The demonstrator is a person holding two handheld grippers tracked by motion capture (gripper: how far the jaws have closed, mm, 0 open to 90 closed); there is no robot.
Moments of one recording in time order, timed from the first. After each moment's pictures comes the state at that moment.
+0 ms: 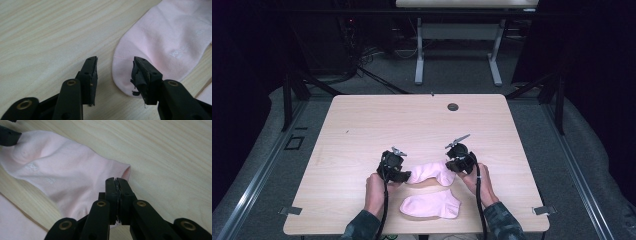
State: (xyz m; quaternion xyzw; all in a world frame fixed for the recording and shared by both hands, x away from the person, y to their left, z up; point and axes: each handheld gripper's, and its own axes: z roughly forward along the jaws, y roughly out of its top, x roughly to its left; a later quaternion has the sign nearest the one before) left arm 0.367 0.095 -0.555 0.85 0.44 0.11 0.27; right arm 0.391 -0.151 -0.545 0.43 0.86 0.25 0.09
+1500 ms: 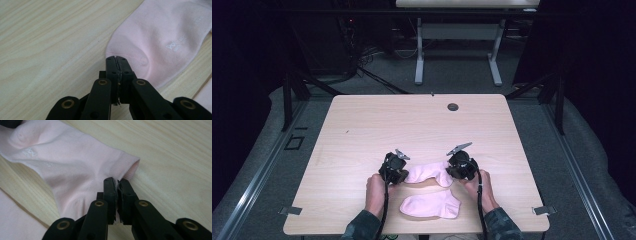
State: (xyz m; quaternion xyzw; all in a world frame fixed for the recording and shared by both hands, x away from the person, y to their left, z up) left arm 0.363 0.092 -0.558 0.86 0.41 0.12 0.26; right arm 0.376 -0.156 -0.560 0.42 0.86 0.28 0.10
